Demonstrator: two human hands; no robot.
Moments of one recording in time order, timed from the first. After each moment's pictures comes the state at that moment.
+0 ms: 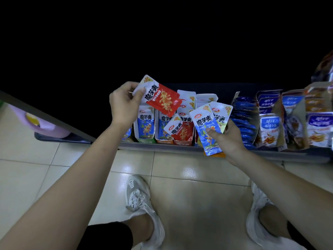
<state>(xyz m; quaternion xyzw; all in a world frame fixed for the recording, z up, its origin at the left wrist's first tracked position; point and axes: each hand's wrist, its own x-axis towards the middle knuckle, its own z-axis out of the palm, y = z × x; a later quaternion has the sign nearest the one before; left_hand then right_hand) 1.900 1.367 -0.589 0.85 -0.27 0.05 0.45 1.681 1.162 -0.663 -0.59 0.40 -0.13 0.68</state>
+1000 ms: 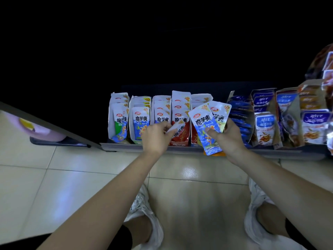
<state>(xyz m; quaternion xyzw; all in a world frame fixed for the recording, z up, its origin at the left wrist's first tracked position) 1.813 1.328 -0.660 0.93 -0.25 -0.06 0.27 1.676 1.150 -0.670 -0.61 0.39 -0.14 0.68</state>
